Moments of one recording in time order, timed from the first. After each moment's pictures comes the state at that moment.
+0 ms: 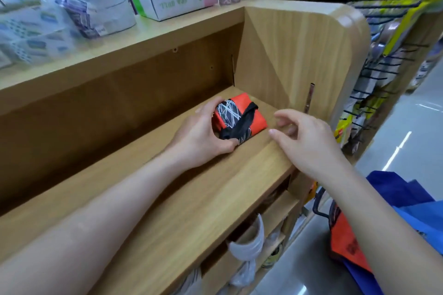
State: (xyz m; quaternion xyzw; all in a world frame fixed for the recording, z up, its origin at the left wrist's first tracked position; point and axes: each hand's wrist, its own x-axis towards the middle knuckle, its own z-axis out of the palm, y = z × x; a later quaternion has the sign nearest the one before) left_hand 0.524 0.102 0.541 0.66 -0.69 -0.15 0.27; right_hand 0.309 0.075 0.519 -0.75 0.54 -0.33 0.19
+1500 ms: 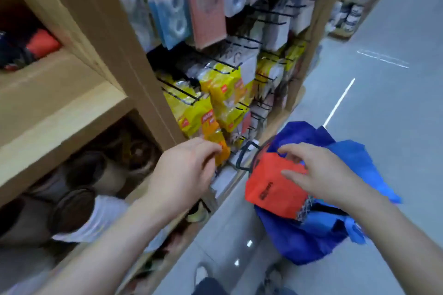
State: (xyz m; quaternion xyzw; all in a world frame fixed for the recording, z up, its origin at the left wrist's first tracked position) left_hand 0.249 0.098 0.420 0.56 -0.79 -0.06 0.24; right_hand -0.020 0.067 0.385 -0.77 0.58 -0.09 0.24
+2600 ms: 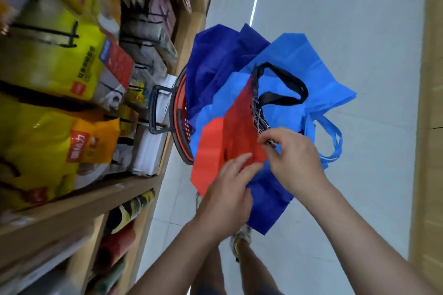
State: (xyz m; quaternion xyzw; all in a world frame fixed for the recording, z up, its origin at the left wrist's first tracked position) left_hand 0.033 0.047 0.094 0.40 -0.79 -0.46 0.07; right_hand -0.131 0.050 0.129 -0.52 0.79 -0.18 0.26
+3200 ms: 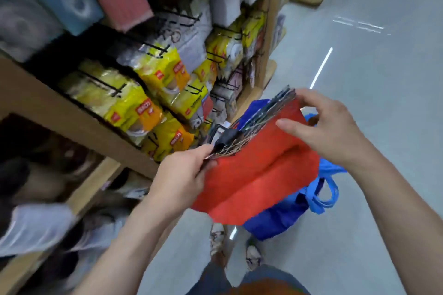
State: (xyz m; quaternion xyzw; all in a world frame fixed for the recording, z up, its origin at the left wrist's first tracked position) left_hand 0.125 0.086 0.371 0.53 -0.81 -0.18 0.18; right_hand -0.149 0.050 0.399 -0.66 0.59 -0.35 0.31
